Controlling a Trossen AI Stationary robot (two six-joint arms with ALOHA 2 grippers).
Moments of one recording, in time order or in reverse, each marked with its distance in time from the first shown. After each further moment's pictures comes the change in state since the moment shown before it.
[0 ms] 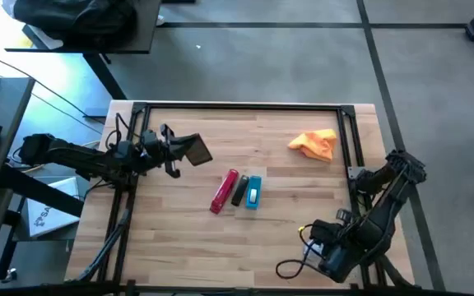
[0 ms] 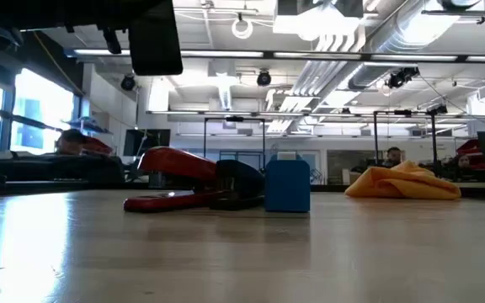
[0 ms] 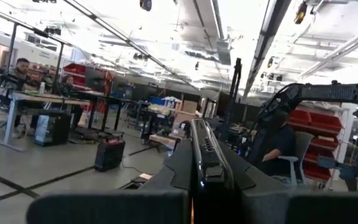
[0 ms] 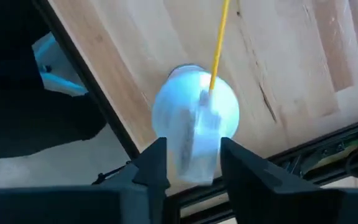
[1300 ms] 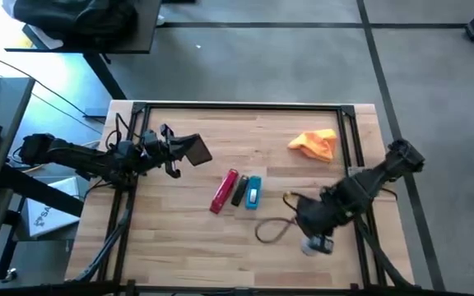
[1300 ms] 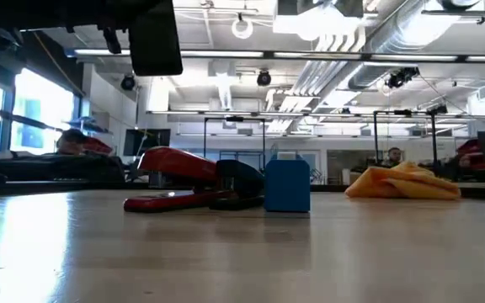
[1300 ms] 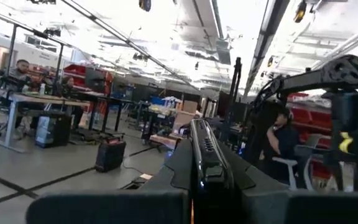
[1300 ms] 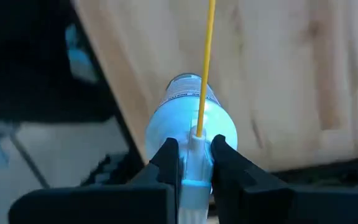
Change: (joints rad) left arm 0.000 0.000 0.000 0.001 0.000 0.010; right arm -0.211 -0.077 -0.001 -0.002 -0.183 -0.352
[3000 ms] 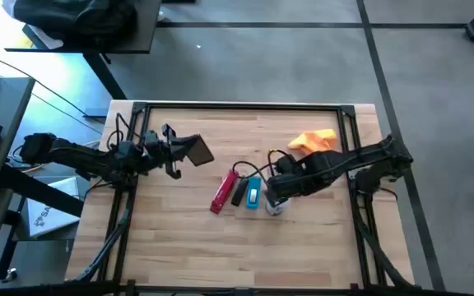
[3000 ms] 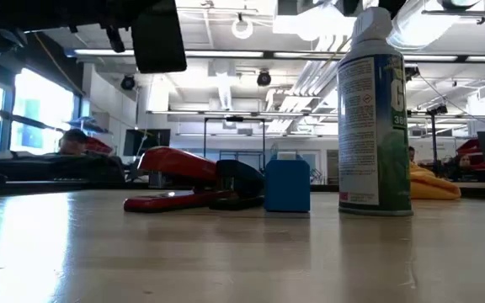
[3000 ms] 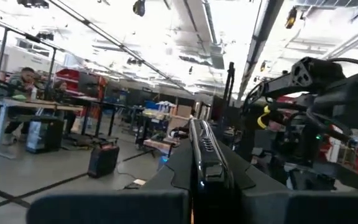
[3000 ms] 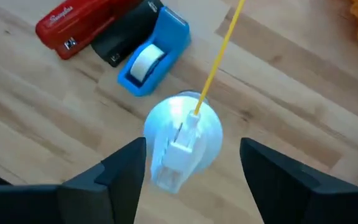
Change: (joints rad) left arm 0.001 0.039 -0.001 0.064 0.033 0.003; right arm -0.320 0.072 0.001 0.072 0.369 0.400
